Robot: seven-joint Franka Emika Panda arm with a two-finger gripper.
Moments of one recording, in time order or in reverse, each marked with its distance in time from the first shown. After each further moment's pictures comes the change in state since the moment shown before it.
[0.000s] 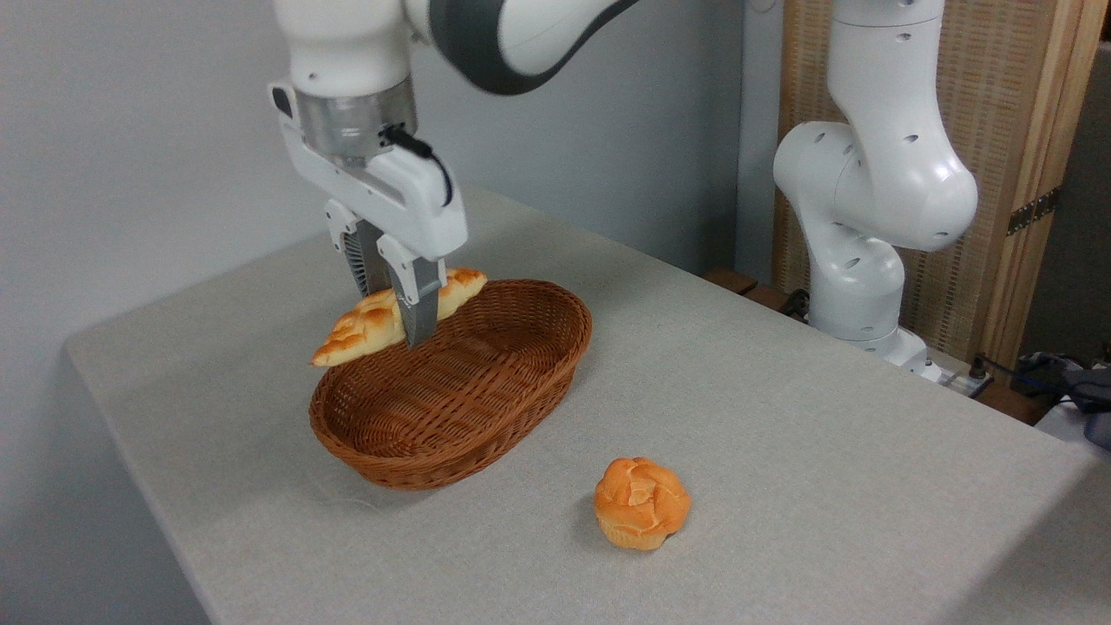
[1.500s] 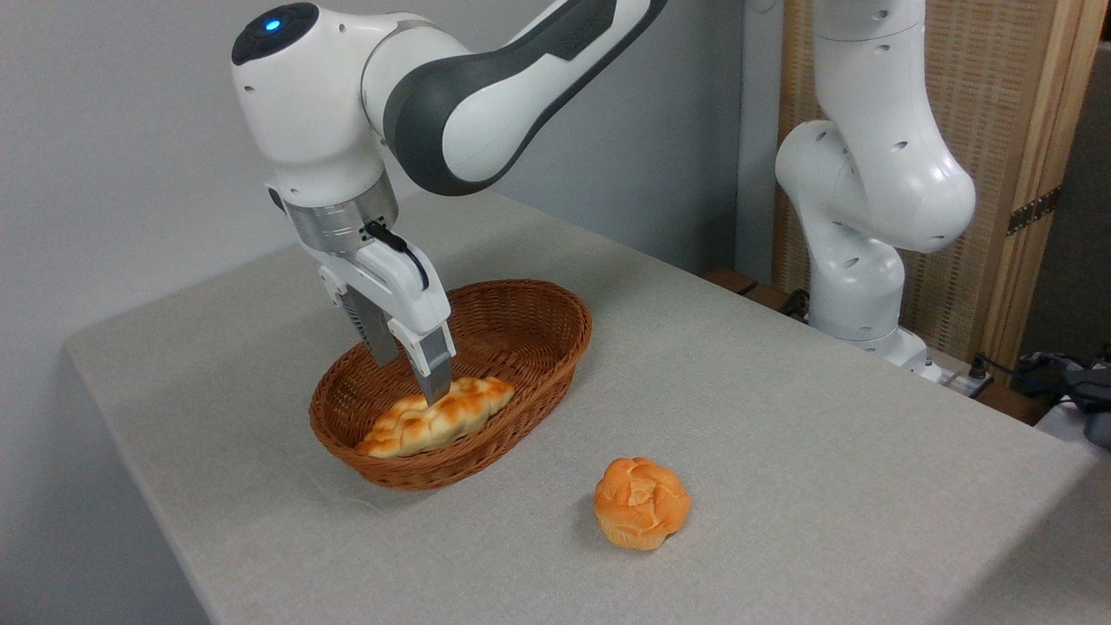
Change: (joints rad) arm -0.033 0.122 -0.003 -0.014 0.000 0.031 -0.002
